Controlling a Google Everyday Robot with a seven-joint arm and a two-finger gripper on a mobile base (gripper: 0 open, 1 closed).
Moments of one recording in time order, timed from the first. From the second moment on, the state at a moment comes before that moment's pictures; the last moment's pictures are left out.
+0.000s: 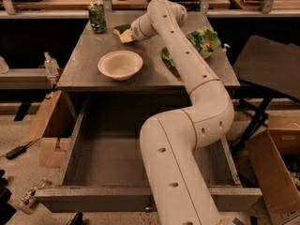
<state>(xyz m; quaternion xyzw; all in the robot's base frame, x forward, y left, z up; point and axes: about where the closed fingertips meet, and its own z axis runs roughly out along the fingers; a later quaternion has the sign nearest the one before) 0.948 0.061 0.828 -0.32 0.83 0.15 0.44</state>
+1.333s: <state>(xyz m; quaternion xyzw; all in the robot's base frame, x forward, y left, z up) 0.948 0.061 0.828 -0.32 0.83 0.15 0.44</state>
